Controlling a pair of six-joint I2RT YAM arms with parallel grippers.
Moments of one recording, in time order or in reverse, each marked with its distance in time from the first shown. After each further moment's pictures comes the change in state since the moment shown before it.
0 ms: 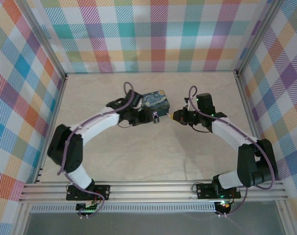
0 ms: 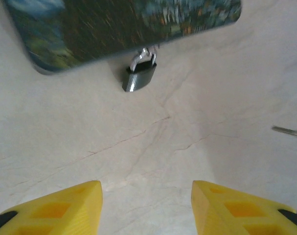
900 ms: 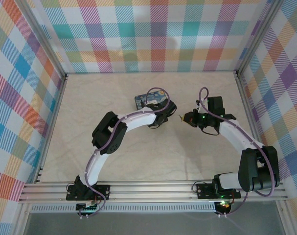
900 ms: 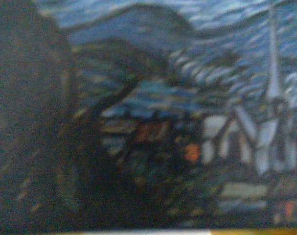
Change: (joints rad) left arm -0.181 0.549 0.448 -0.086 -0.602 -0.389; right arm -0.136 -0.055 -0.034 -0.128 0.038 -0.062
